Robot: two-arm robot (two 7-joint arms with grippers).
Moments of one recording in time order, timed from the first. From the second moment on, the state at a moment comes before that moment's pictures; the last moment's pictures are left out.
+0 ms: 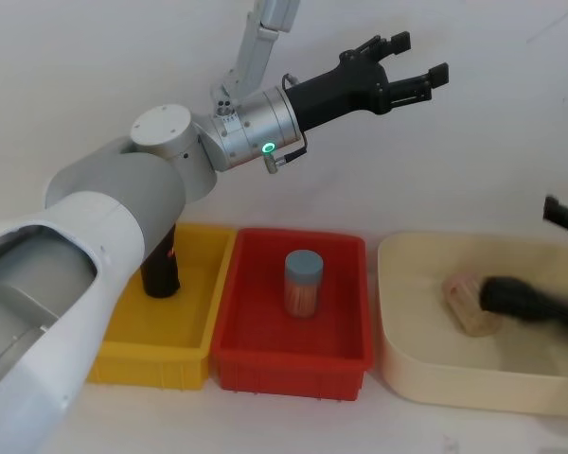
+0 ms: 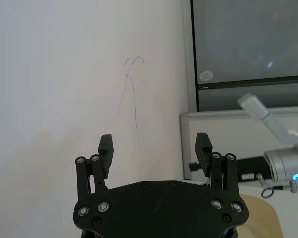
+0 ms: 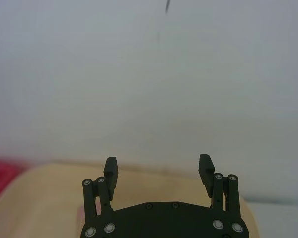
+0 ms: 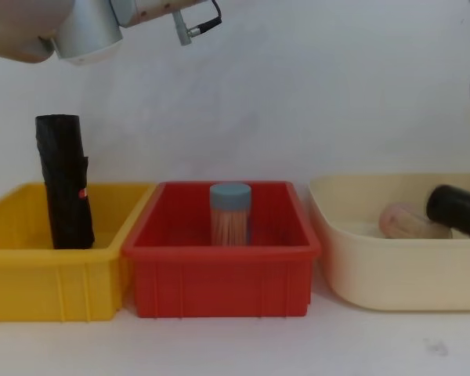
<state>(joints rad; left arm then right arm) -1.39 -0.11 0.62 -0.11 -0.82 -0.39 -1.13 0.59 0.33 -0.12 -1.38 0.27 0.51 0.16</state>
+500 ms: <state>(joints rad) -1.39 -0.11 0.62 -0.11 -0.82 -0.39 -1.13 0.63 0.26 -0.02 -1.50 0.34 0.48 0.13</state>
